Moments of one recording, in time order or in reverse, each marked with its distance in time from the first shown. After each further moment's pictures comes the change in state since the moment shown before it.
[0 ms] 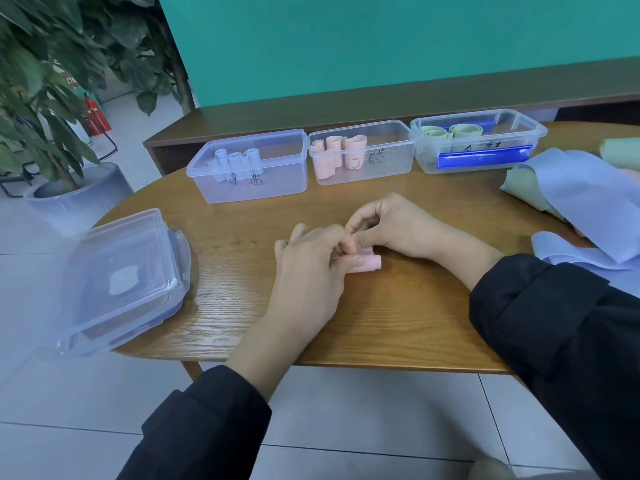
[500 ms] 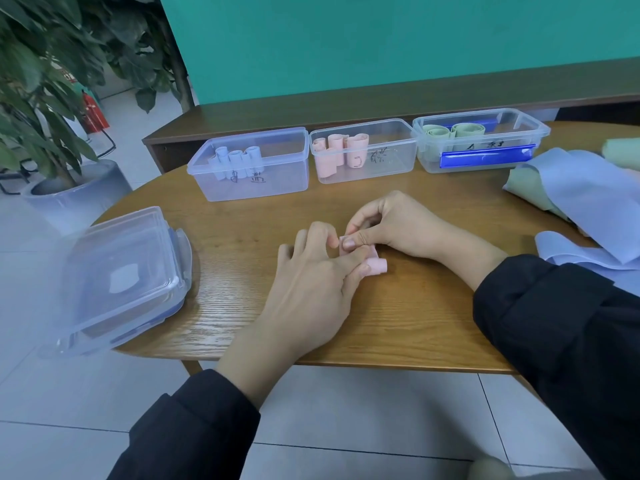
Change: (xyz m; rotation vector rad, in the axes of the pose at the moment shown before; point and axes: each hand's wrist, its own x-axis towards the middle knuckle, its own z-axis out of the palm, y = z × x) left_hand -0.015 -0.003 -0.011 0.356 -0.169 0.185; right_hand 0.000 -0.002 0.001 -0.012 0.021 -0.014
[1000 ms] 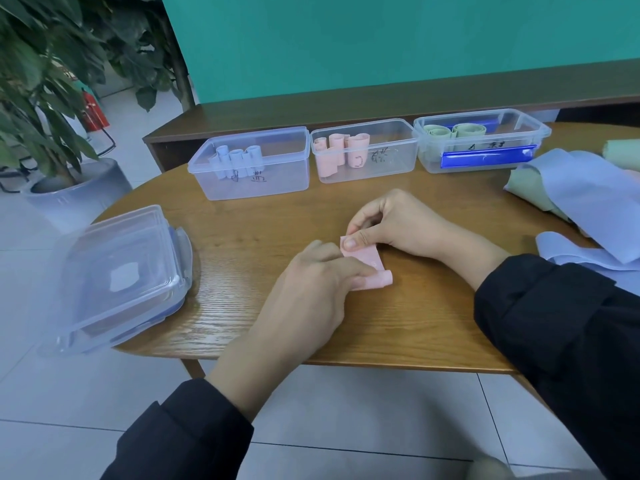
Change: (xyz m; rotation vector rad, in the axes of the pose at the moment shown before) left_hand -0.007 -0.003 0.000 -0.266 0.149 0.144; right_hand 0.001 -0.002 -0.001 0.015 0.002 0.005
